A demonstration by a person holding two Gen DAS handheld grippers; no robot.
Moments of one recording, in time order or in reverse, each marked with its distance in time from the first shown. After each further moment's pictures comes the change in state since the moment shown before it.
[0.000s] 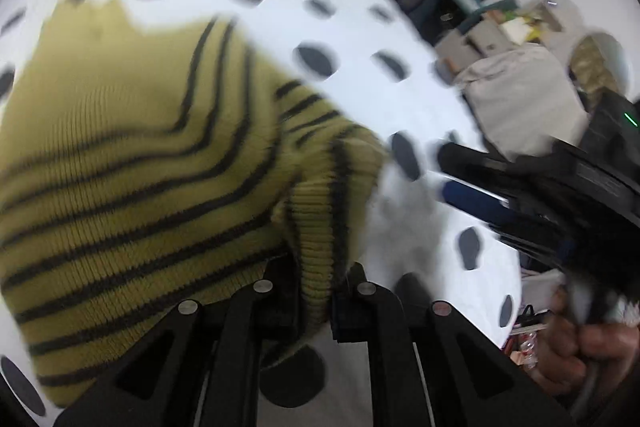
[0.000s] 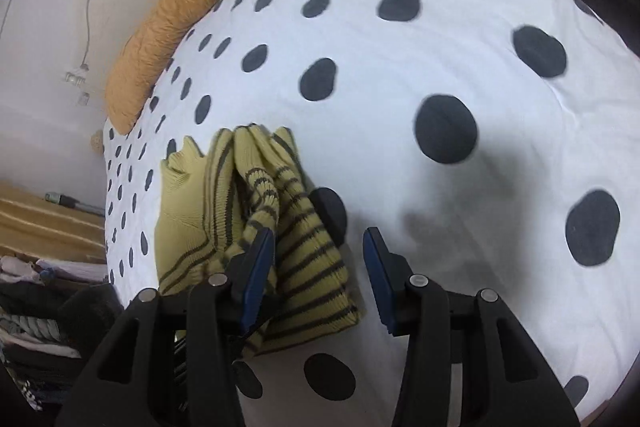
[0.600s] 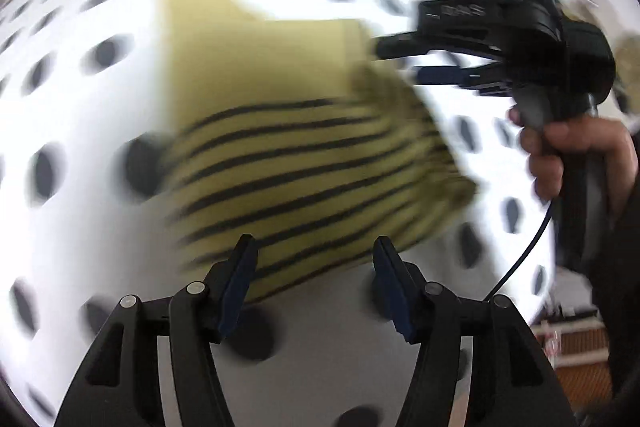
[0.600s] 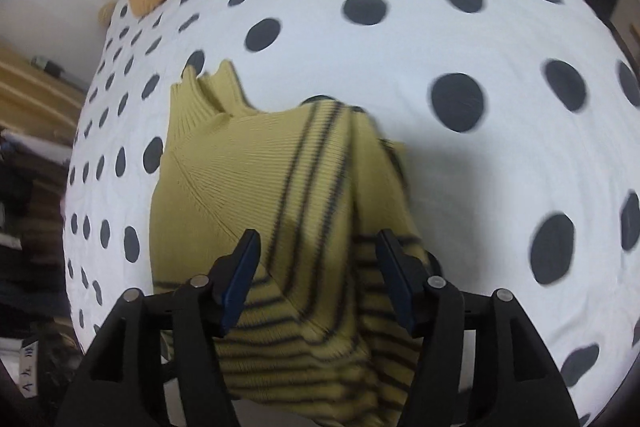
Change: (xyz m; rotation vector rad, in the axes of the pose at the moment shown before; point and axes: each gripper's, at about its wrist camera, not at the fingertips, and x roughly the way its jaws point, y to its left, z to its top) left arm -0.091 0.072 -0.036 -0.131 0.094 0.240; right arm 0.104 0.122 0.034 -0.417 0.259 -0.112
